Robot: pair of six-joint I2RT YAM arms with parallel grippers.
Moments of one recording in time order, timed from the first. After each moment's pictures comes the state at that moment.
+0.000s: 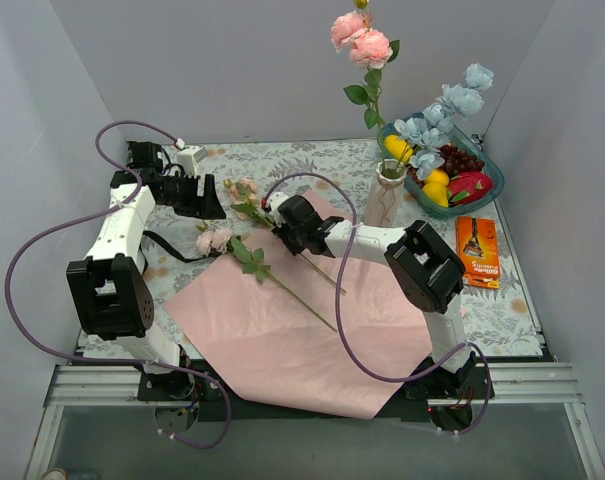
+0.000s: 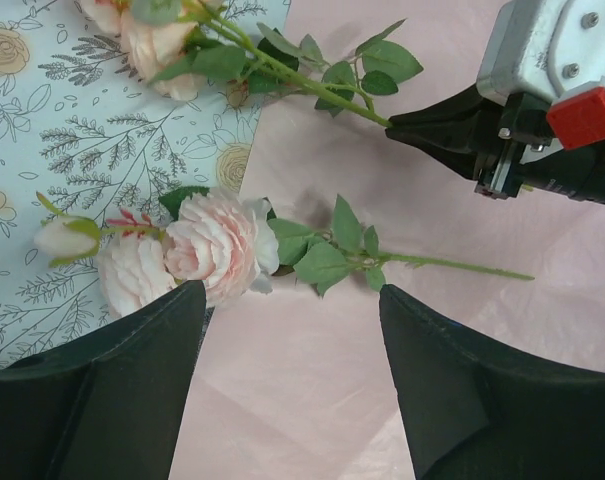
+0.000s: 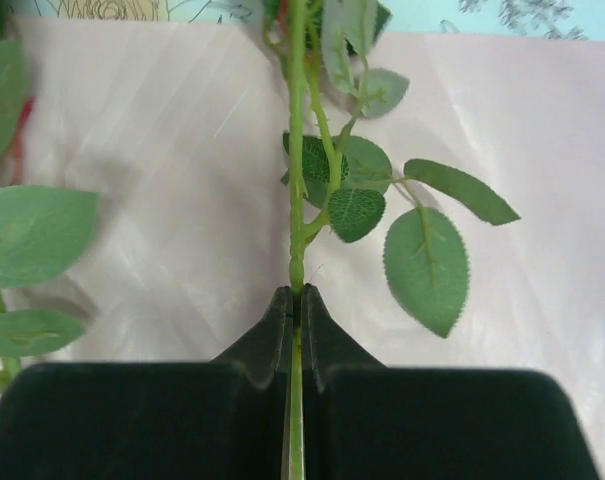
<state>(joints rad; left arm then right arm) 0.08 1.63 1.41 -0.83 0.68 0.25 0.86 2.05 1.38 -0.11 0.09 -0.01</state>
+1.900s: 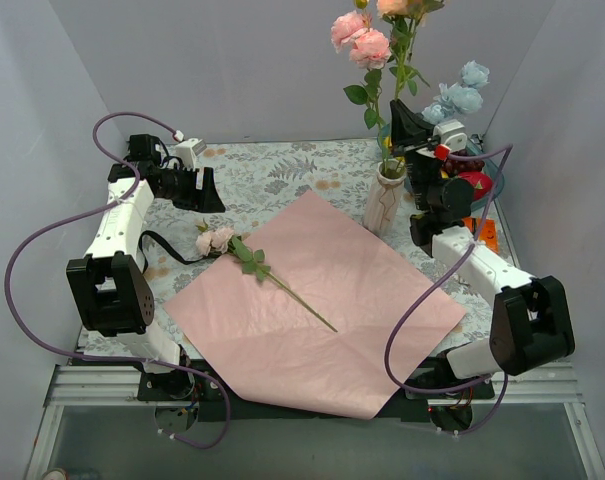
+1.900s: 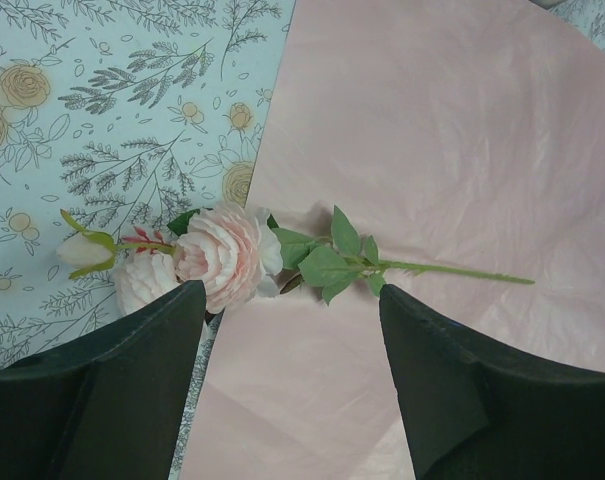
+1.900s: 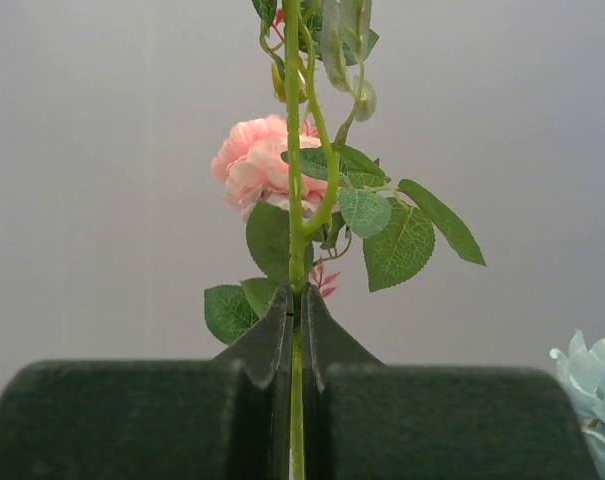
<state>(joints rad) 0.08 1.65 1.49 -0.86 0.68 0.26 0.37 1.40 0.96 1.19 -0.03 -0.03</state>
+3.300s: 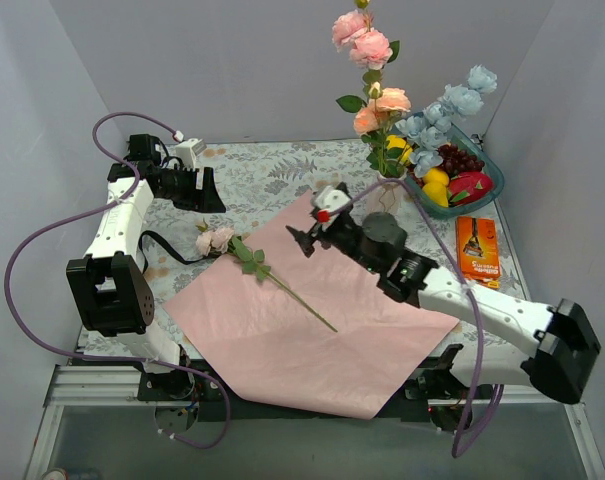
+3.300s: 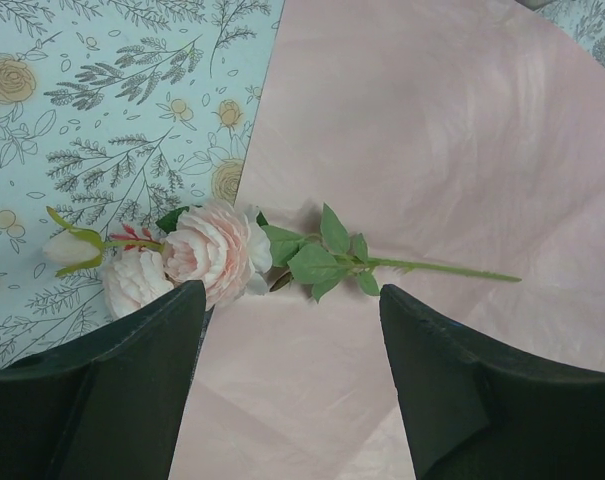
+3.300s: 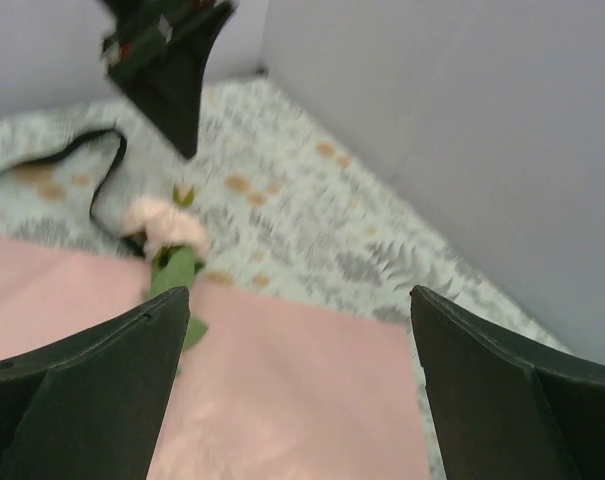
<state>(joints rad) 0.08 1.65 1.50 -0.88 0.69 0.26 0.92 1.15 0.84 0.43 0.06 -0.26</state>
